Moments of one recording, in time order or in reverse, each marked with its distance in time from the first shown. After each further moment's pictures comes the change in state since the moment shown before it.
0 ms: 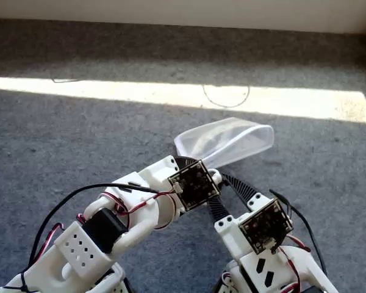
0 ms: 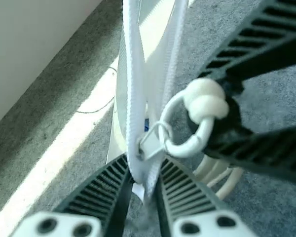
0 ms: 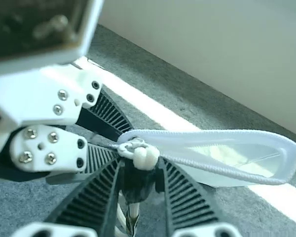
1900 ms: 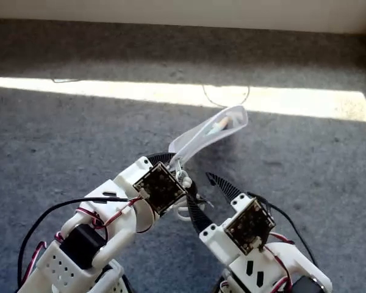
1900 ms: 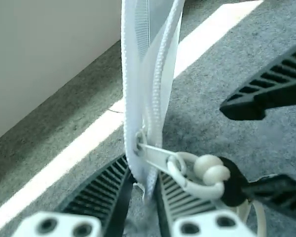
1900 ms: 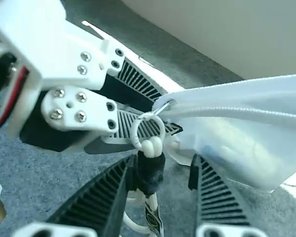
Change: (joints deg) left arm -7.8 -16.4 8.3 -0.2 3.7; right arm -13.1 0.0 6.1 -2.5 -3.7
